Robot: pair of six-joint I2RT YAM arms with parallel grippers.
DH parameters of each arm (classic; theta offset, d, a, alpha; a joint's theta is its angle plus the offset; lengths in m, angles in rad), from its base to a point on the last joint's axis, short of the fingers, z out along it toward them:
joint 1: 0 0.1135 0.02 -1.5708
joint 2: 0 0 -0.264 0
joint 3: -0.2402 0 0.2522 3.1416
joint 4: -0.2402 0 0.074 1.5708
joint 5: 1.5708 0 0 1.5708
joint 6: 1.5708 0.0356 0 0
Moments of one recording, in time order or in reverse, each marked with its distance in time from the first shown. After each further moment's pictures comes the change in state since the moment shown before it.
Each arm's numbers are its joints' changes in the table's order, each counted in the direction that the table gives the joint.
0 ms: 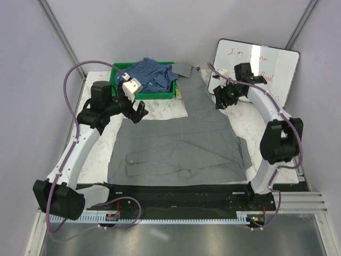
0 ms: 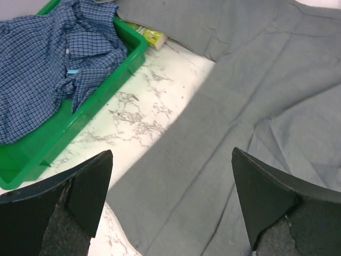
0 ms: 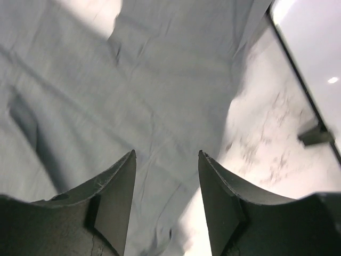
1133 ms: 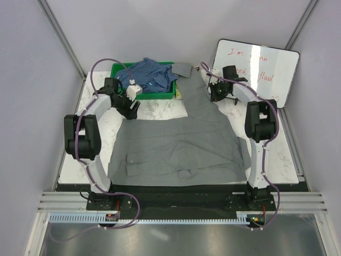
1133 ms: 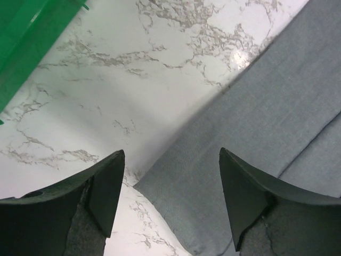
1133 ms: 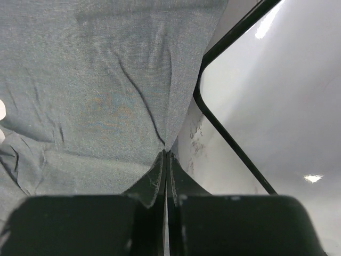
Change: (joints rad) left arm 0.180 0.679 -0.226 -0.077 -0.073 0.233; right arm 0.005 0.493 -0.271 0.301 0.066 0.175
